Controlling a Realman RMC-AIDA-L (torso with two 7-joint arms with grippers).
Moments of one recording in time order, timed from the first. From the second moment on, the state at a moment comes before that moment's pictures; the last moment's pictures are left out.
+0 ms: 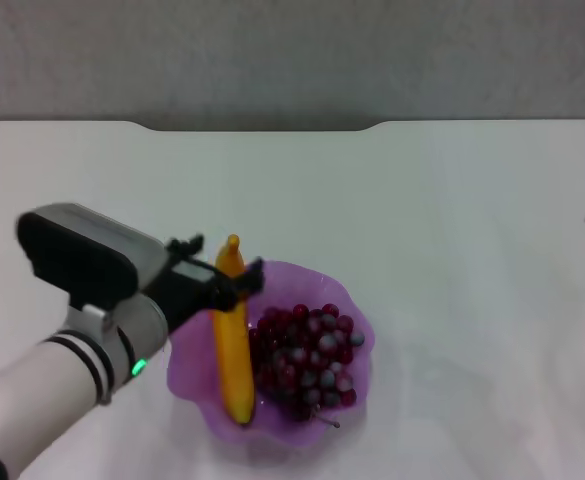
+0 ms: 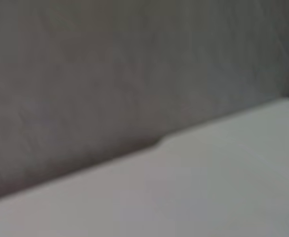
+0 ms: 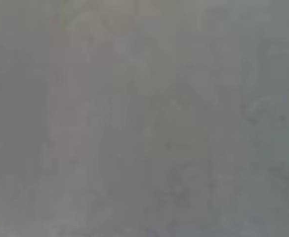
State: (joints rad) left arm -0.27 -2.03 -1.04 -1.05 2.47 0.07 0.26; right arm 0.32 2.02 -1.55 -0.16 -0.21 -1.31 0.37
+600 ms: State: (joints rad) left arm -0.05 -2.03 -1.05 -1.03 2.47 0.71 0.35; right arm 0.24 2.02 -1.25 -0.11 -0.21 -1.43 0.24
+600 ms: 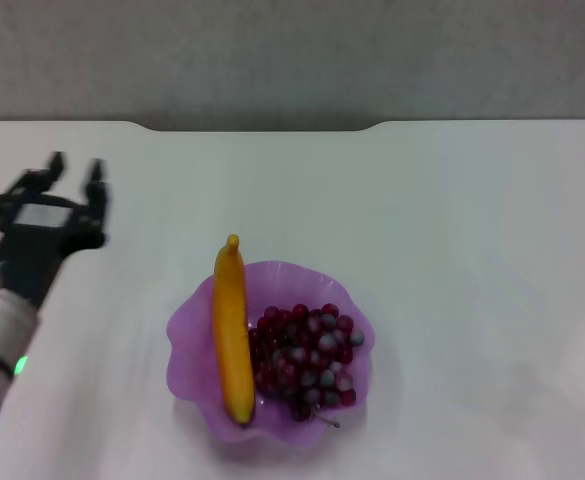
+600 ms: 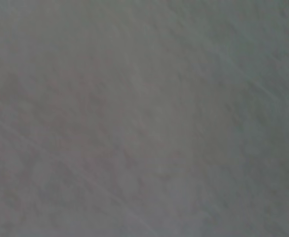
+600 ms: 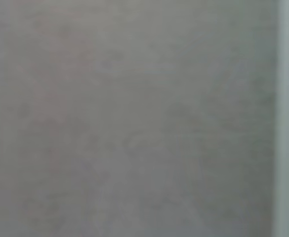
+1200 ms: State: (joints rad) left arm -0.07 -2.03 -1.00 -0.64 2.48 1.07 0.03; right arm 0.25 2.02 -1.06 -0.04 -0.22 -1.44 0.32
